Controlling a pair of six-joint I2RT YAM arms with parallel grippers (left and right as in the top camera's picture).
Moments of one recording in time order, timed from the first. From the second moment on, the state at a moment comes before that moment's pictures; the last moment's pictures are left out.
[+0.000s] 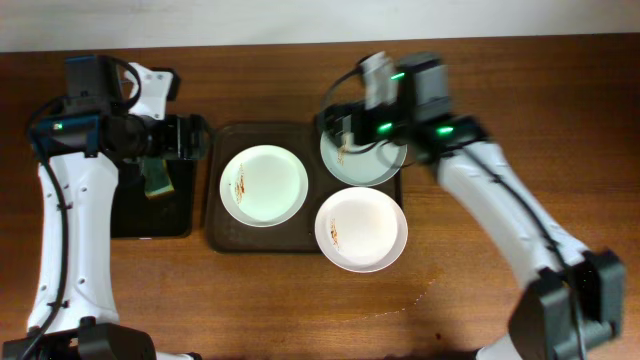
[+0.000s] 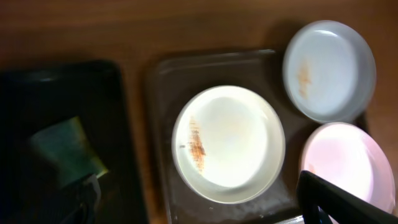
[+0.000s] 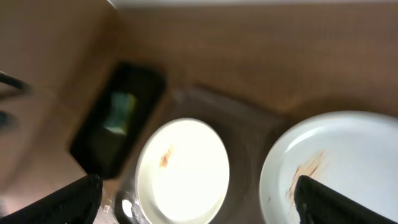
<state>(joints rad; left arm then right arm) 0.14 1.61 1.60 -1.05 0.35 0.18 0.37 1.72 1.41 -0.40 -0.46 0.26</state>
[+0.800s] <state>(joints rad) 0.23 1.91 1.61 -0.93 0.09 -0.10 0.61 2.19 1.56 -0.53 -0.07 0.55</state>
